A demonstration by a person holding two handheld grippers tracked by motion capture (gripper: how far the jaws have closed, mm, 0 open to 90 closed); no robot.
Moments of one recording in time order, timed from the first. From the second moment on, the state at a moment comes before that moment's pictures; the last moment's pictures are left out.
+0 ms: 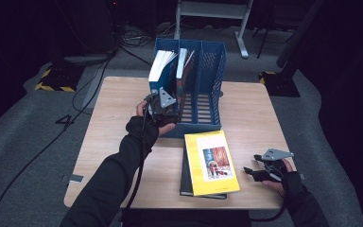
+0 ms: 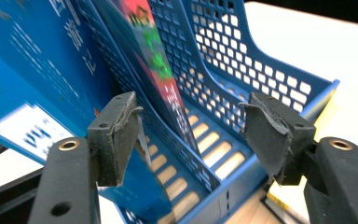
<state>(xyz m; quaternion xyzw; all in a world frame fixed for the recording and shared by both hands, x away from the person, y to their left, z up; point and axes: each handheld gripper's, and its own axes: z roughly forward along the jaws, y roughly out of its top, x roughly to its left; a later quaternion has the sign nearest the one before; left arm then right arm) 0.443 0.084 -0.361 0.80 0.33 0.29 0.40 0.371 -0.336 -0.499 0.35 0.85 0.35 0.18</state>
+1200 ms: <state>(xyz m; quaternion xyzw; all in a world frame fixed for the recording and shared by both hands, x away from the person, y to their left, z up) 0.379 0.117 -0.462 0.89 0.23 0.18 0.35 0.363 -0.327 -0.454 0.36 0.82 0.43 0.14</state>
